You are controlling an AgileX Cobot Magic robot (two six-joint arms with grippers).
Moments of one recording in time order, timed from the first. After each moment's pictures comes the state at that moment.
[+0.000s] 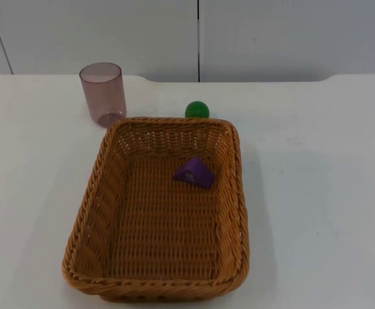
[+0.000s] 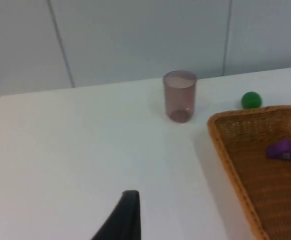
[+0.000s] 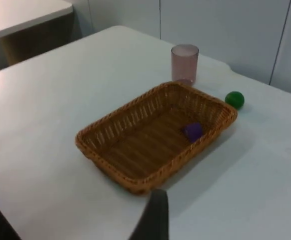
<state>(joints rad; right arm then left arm) 0.64 0.07 -0.62 0.08 0.97 -0.09 -0.06 0.03 -0.58 -0.09 0.98 0.08</state>
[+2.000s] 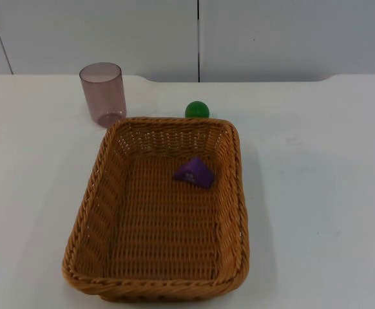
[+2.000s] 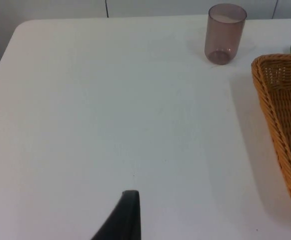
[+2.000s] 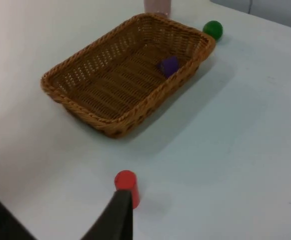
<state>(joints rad) 0.60 0.00 -0.52 0.01 1.08 0.00 -0.06 0.00 -0.50 0.02 1.07 -0.05</state>
